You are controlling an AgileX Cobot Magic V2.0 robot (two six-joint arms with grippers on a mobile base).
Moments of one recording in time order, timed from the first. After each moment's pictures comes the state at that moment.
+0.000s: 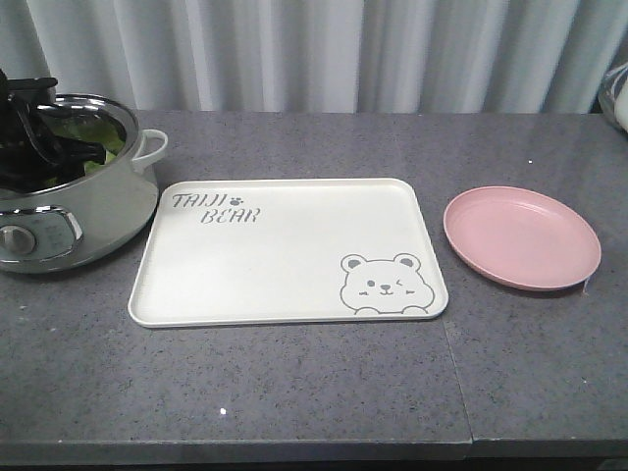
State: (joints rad) left arm 0.07 2.17 -2.05 -0.08 1.21 -0.01; right arm -0.02 0.38 -0.62 -0.03 0.47 0.14
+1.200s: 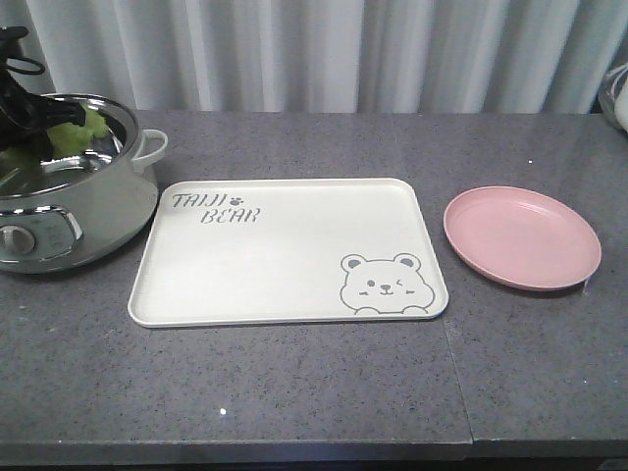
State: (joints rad) left arm 0.07 2.01 -2.03 -0.09 1.21 0.01; right arm -0.02 0.42 -0.62 -0.03 0.47 0.11
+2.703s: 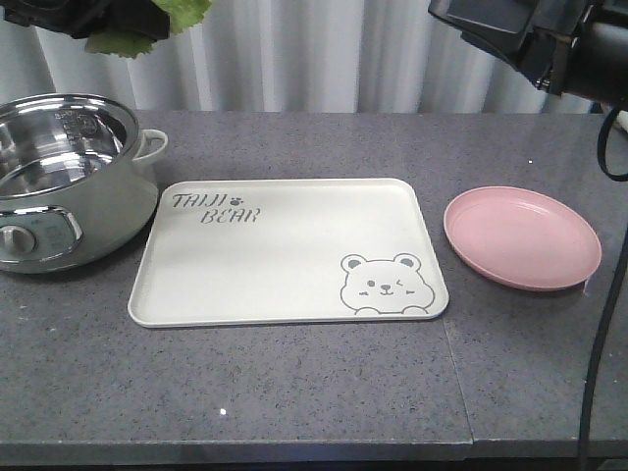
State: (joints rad) left arm -0.18 1.72 -2.03 -0.50 1.14 0.13; right arm -0.02 1.35 -1.18 1.68 0.93 -1.20
